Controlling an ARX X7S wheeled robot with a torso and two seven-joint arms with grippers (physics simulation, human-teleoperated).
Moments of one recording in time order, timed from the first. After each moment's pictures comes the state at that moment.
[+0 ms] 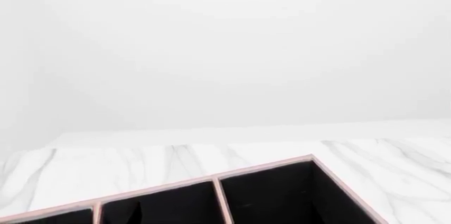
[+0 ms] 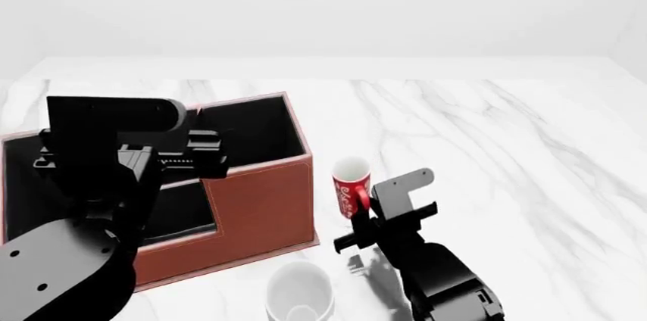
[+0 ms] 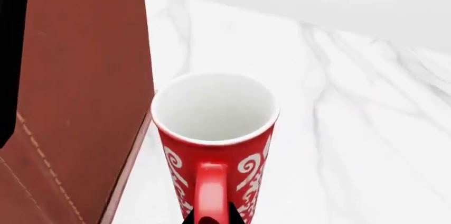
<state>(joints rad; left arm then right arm) -0.61 -0.42 -0.01 0.72 -0.90 -1.21 -0.67 0.59 0.16 -0.47 0.47 0.27 0.35 -0.01</state>
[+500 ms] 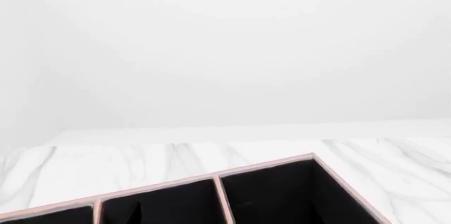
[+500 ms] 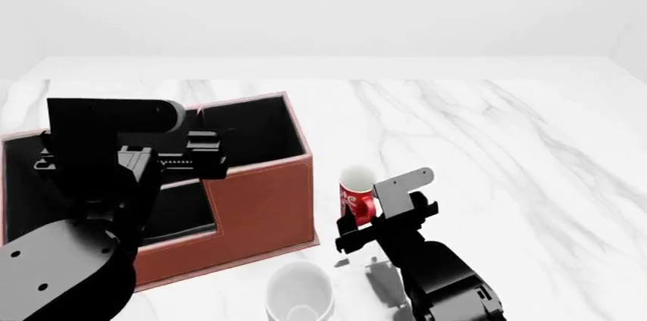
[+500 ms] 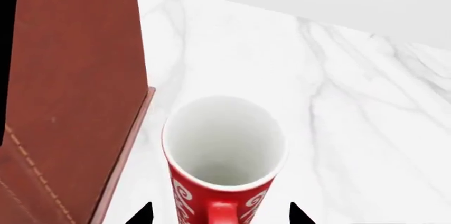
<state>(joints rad) -0.60 -0.43 0.00 0.71 -0.90 -1.19 -0.67 0.61 0.16 -0.47 0.50 0.28 0.35 0.00</state>
